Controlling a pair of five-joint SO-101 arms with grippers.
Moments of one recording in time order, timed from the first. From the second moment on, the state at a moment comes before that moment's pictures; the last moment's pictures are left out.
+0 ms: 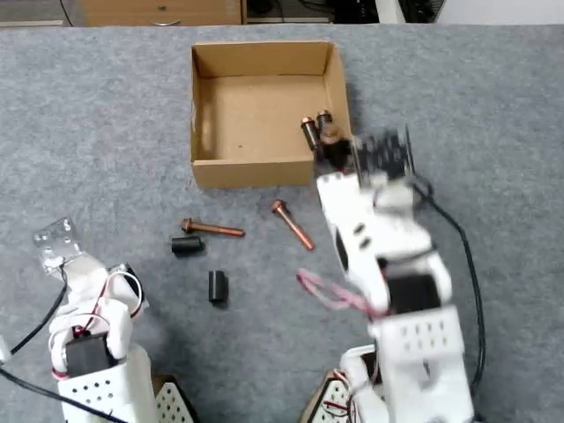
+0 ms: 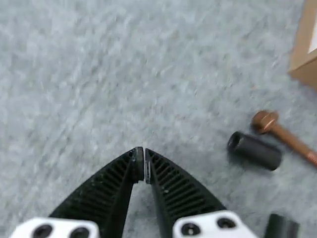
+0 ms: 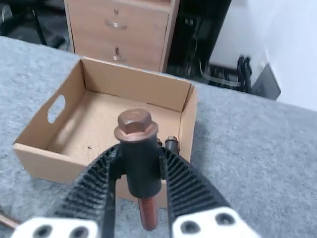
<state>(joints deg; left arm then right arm) -18.5 -102.2 93.3 67.2 4.7 -12.7 -55.3 50.9 35.8 1.2</state>
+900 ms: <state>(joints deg) -22.3 -102.0 96.3 59.7 9.2 -12.0 37.1 -22.6 46.5 1.2</state>
